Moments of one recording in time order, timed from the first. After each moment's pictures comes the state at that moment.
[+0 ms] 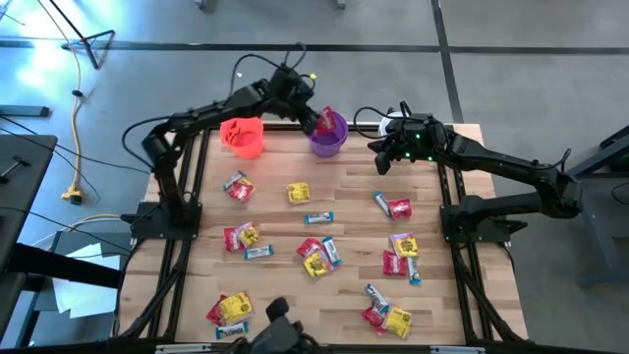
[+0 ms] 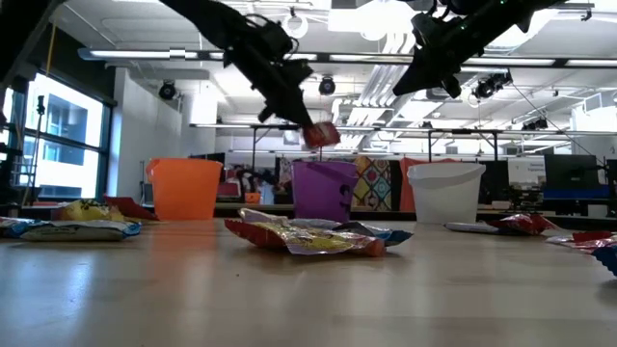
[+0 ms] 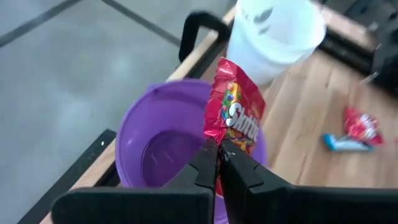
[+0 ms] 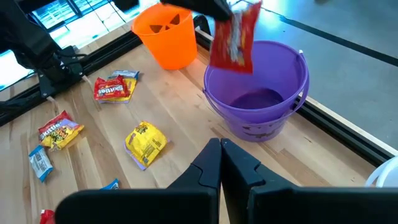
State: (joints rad) left arm 0.66 1.86 1.60 -0.46 0.21 -0.04; right arm -0.48 1.08 0.88 -0.32 -0.03 0.25
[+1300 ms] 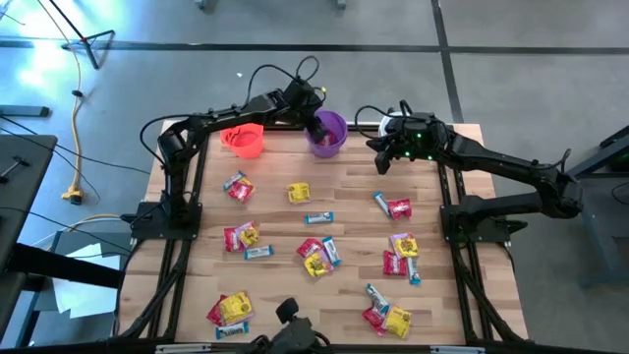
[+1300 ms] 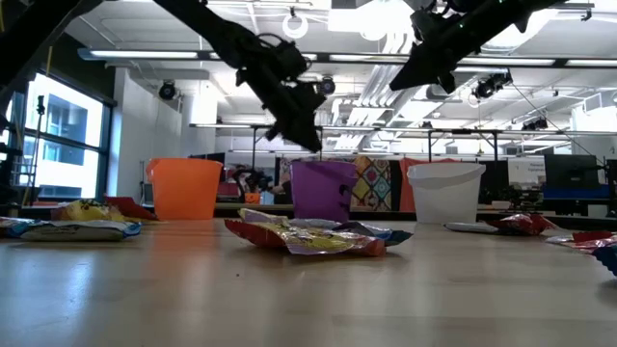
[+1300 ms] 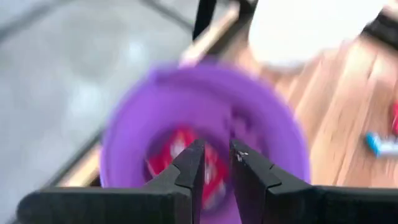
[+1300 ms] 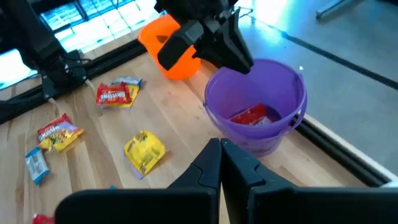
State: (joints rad) left arm 0.61 1.96 1.60 -0.38 0.11 -0.07; right arm -0.48 1.08 0.88 -0.27 -0.03 0.19
